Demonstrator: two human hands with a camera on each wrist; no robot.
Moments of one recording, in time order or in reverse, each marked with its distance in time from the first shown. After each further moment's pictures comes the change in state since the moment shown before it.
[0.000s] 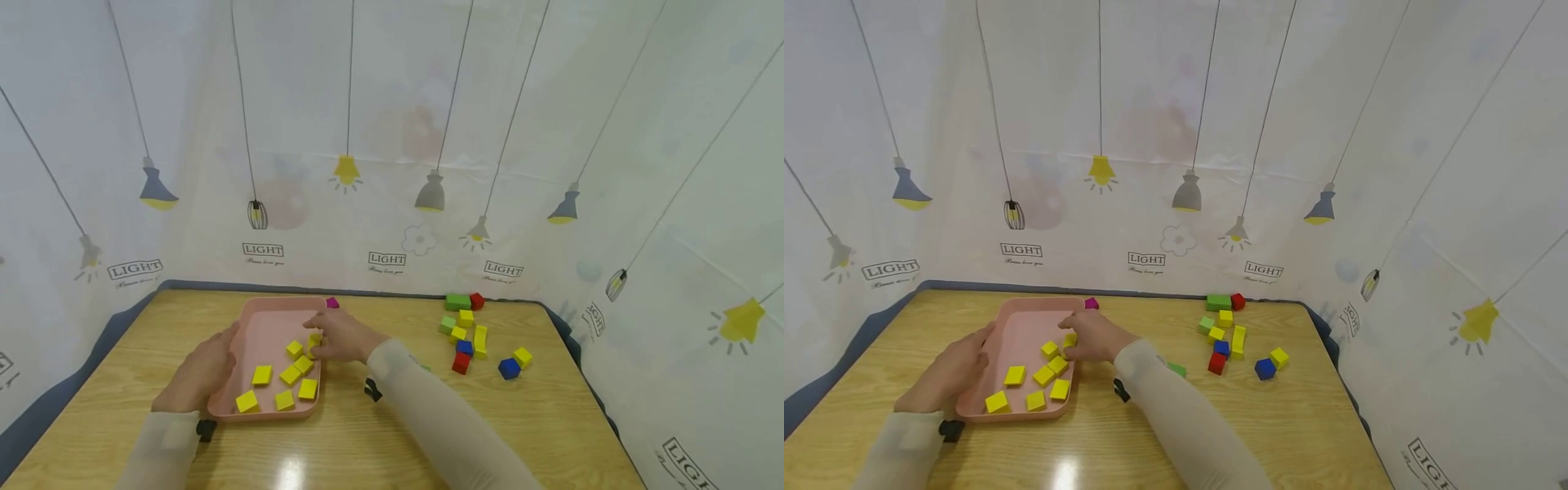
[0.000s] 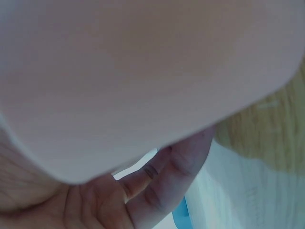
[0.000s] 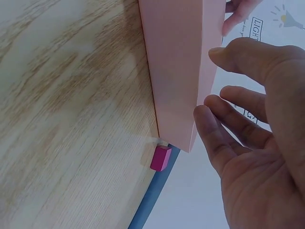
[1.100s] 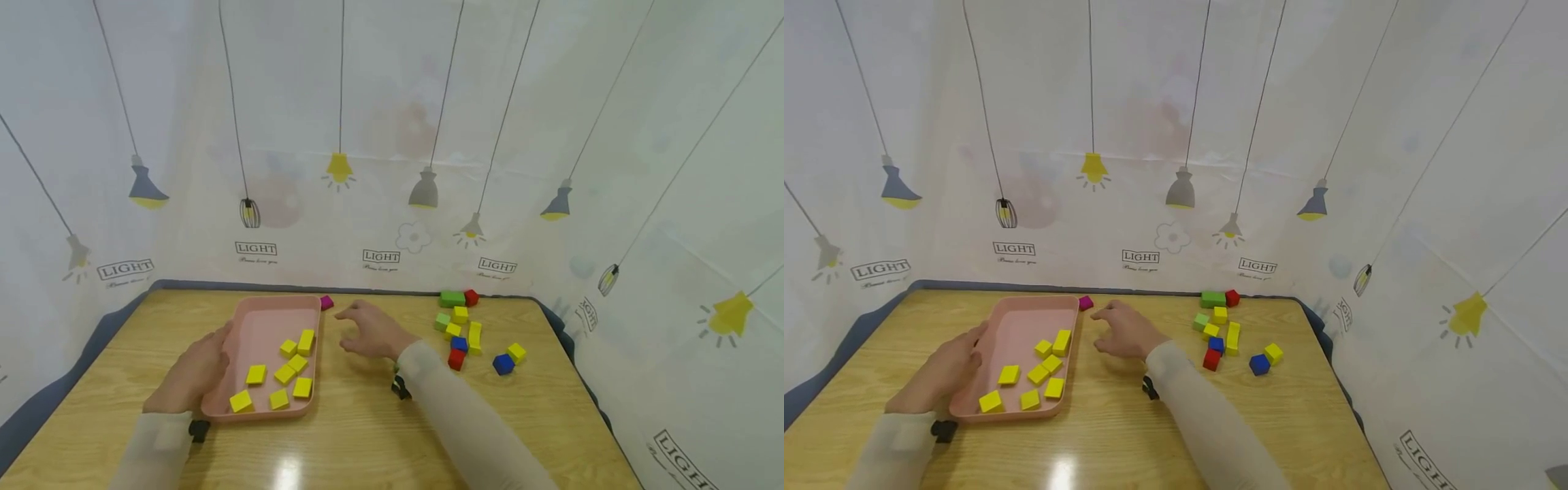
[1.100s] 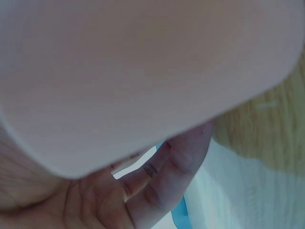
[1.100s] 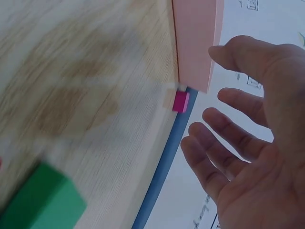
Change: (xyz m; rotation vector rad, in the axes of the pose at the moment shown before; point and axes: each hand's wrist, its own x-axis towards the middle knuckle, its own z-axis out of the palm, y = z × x) left_hand 0.008 -0.005 0.004 -0.003 -0.003 -0.024; right_hand -0.045 0.053 -0.009 -0.016 0.102 0.111
